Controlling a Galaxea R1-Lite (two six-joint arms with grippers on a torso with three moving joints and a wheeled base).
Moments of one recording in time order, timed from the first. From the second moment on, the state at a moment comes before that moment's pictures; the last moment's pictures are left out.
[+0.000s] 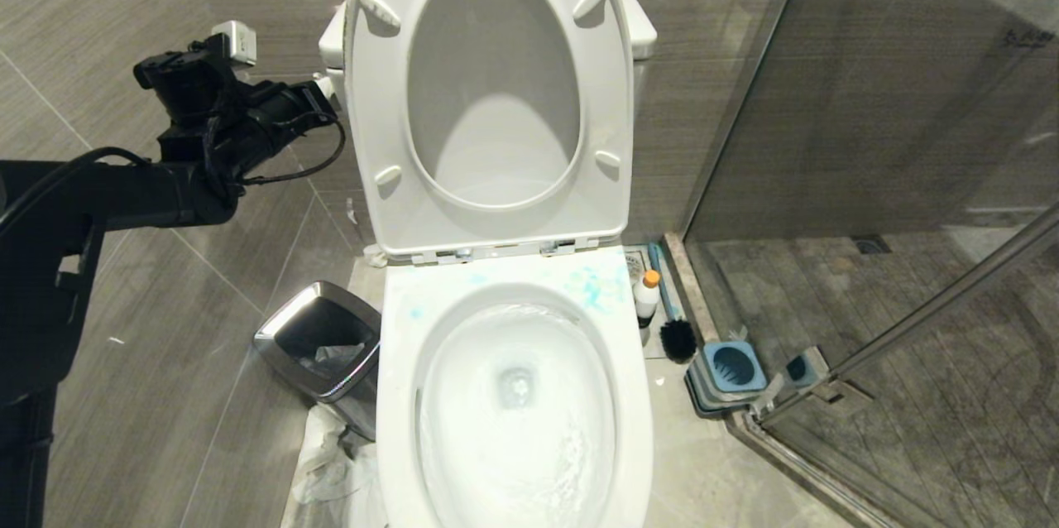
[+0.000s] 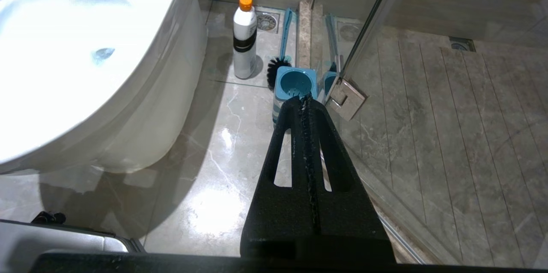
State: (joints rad) left arm -0.01 2.32 -1.95 -0.59 -0.36 -0.26; right arm 0.01 0.00 -0.01 0.03 0.04 -0.10
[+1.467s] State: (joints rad) left arm 0.01 1.90 -1.95 -0.59 -0.49 -0.34; right arm 0.01 0.00 -0.01 0.03 0.04 -0.10
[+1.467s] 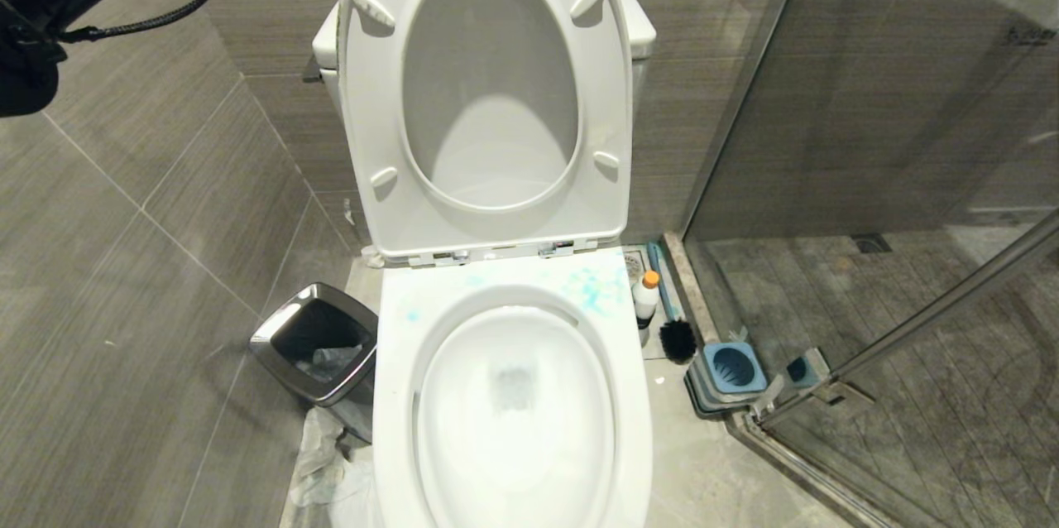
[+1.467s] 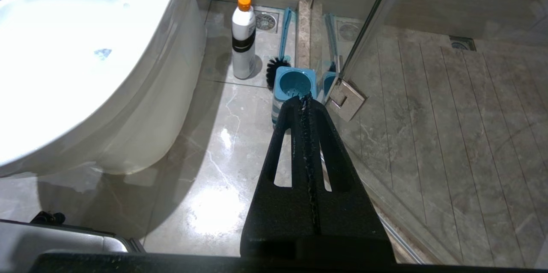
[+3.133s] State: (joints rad) left arm -0.08 2.10 -1.92 -0.56 -0.46 -0.06; right arm 0.01 0.00 -0.01 0.03 0.04 -0.10
